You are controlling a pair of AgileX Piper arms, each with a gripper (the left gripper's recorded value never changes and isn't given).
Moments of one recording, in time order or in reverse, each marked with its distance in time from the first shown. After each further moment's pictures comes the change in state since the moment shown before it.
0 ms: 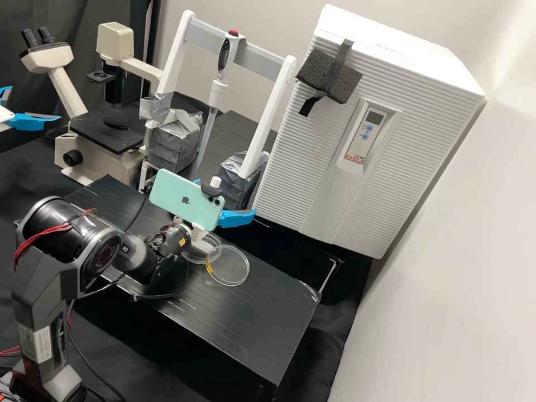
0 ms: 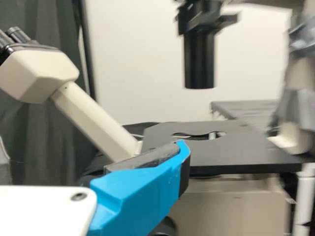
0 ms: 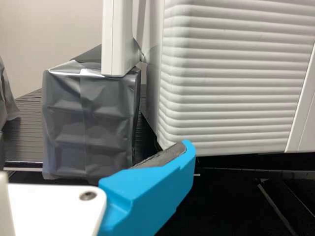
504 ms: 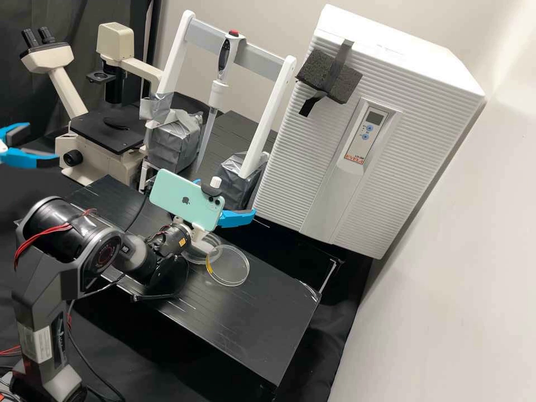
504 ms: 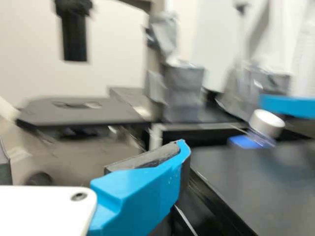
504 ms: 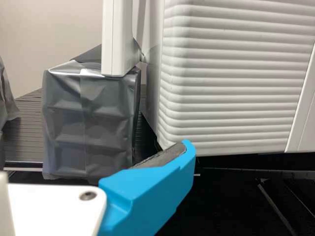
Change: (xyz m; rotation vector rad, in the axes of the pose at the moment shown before) left arm -0.070 -0.031 0.041 -0.132 -0.346 -0.183; right arm 0.000 0.000 0.000 0.000 0.000 0.000
